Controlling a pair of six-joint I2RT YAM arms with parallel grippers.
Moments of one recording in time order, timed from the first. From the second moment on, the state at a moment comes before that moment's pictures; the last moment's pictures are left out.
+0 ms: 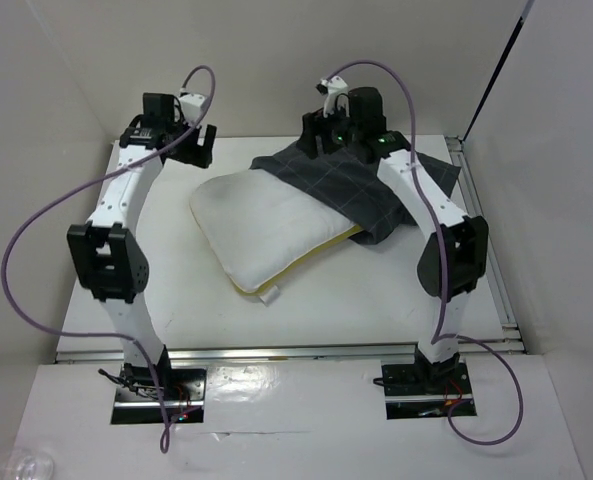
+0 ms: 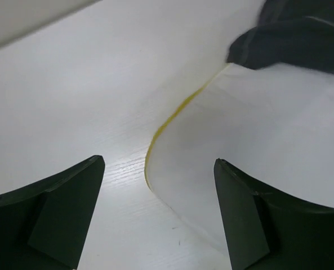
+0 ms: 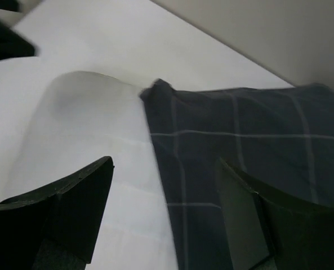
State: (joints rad) left arm -0.02 1.96 1.91 -0.66 0.17 0.20; right arm 0.38 1.96 1.91 -0.31 -0.39 -0.01
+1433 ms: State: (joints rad) left arm -1.00 1.79 1.12 -0.16 -0.57 0.44; right arm 0.23 1.71 1.58 -0.47 -0.21 -0.04
